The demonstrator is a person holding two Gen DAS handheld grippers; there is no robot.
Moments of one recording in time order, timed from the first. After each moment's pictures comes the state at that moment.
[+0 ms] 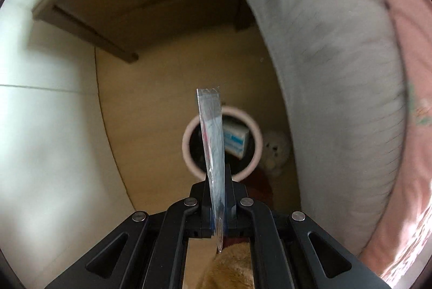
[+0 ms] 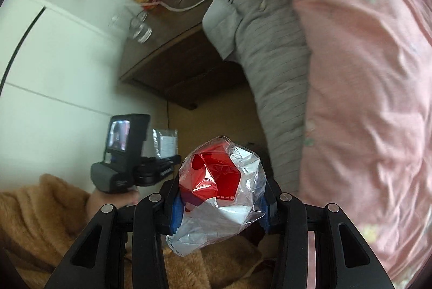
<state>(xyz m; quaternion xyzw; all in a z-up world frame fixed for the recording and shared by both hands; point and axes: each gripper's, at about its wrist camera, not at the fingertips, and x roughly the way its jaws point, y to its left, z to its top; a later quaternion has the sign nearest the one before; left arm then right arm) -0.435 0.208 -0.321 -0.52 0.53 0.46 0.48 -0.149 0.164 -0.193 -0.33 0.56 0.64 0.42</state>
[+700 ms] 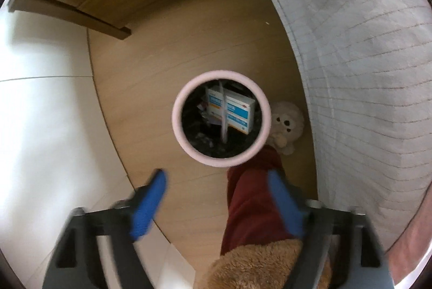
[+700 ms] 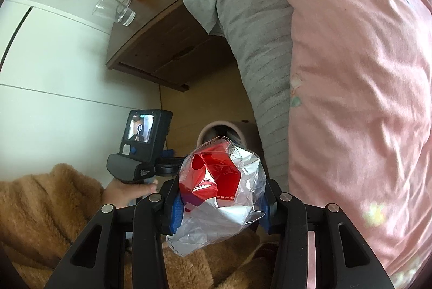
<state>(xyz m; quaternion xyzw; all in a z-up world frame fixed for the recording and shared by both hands) -0.415 0.193 -0.375 -0.51 0.58 0.45 0.45 -0.130 0.141 -0.217 -0.34 0.59 0.61 0.40</state>
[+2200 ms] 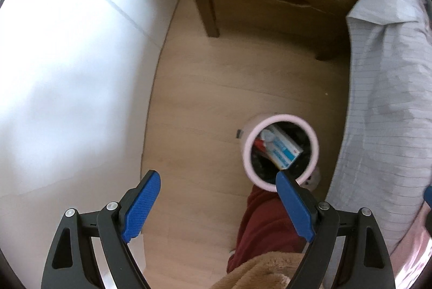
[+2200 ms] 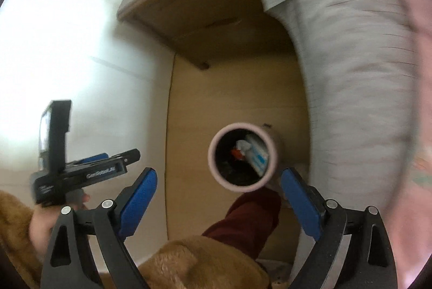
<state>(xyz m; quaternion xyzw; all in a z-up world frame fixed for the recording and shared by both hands) -0.553 0.165 -0.306 -0.57 0.42 0.60 0.36 -0.243 0.185 -0.297 -0.41 0.53 0.66 0.35</state>
